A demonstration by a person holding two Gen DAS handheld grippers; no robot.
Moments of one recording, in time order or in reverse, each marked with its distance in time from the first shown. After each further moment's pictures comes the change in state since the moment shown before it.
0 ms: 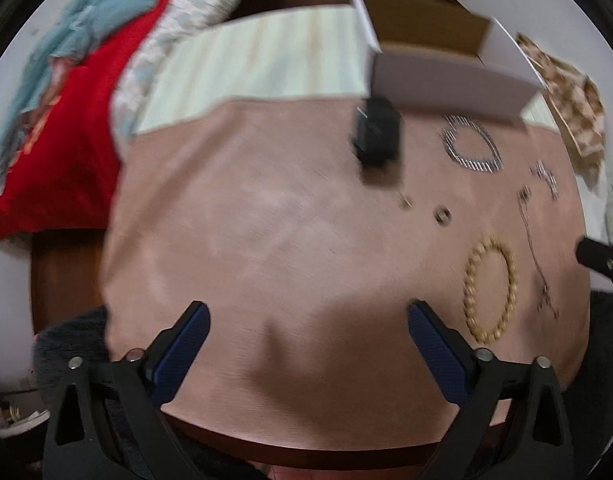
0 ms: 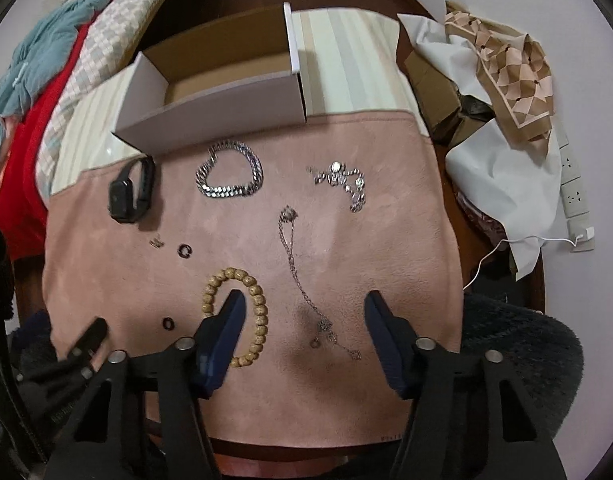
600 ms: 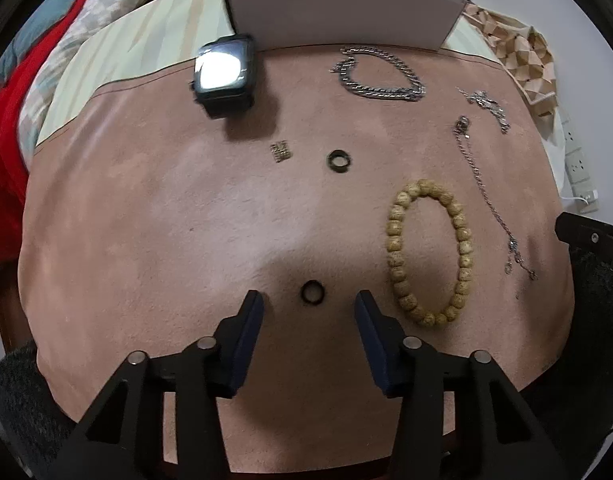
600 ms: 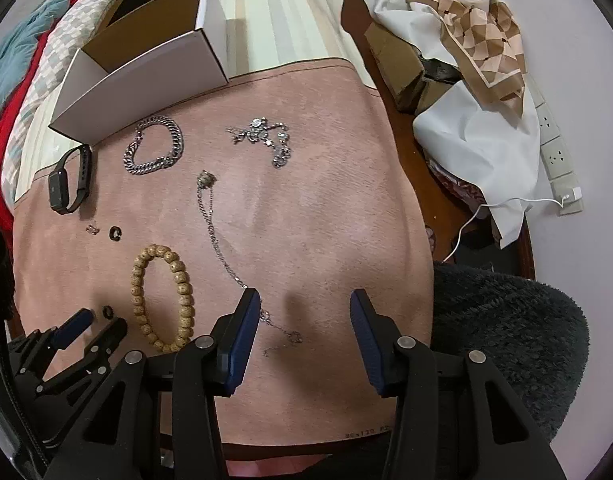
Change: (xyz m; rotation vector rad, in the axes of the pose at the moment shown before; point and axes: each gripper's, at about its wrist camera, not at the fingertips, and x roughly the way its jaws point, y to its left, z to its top) left arm 0.037 -0.065 -0.002 0.142 0.036 -0.157; right arm 0.017 -0.050 -0.021 0.099 0.039 -0.045
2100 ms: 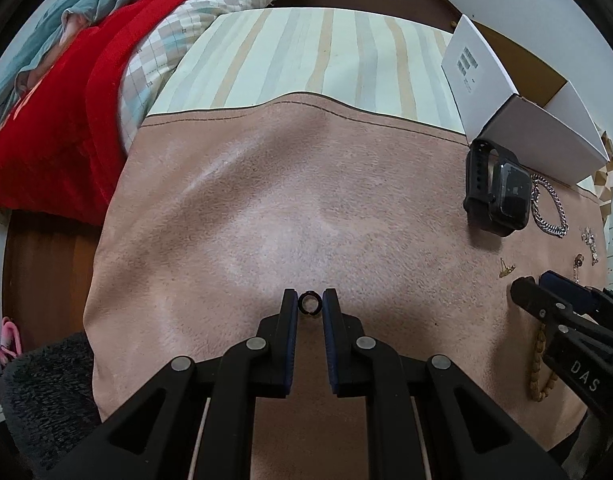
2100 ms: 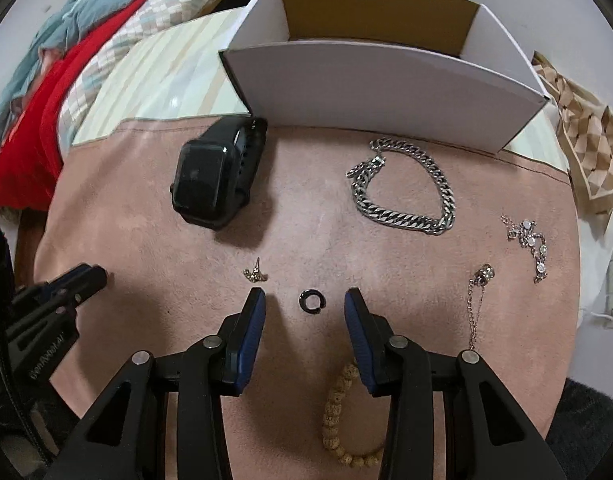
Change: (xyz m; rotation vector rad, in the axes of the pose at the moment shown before) left arm -0.005 0.167 0.014 -0.270 -0.117 0.087; right arm 0.045 0.182 0.021 -0.319 -0.119 0.087
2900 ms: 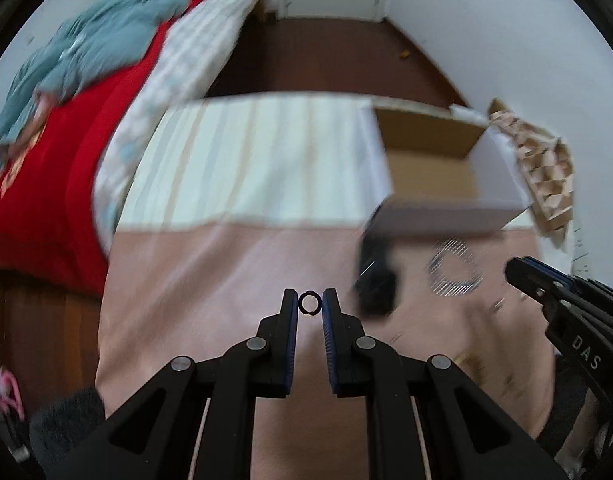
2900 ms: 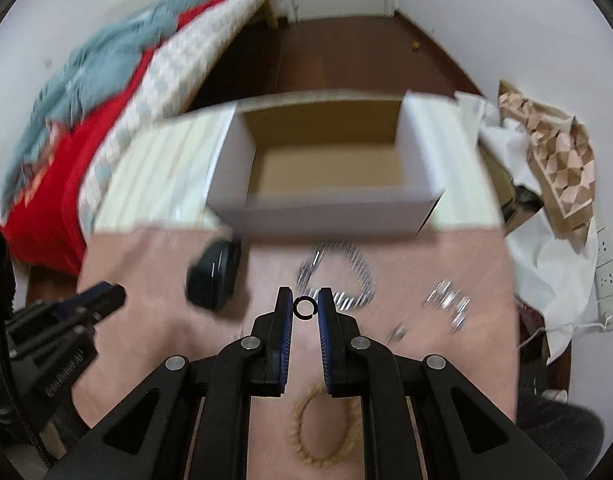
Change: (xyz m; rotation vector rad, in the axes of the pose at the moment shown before) left arm -0.076 -0.072 0.059 0.127 -0.167 -0.089; right arm -0.097 -0.065 0.030 0.120 -0.238 0.050
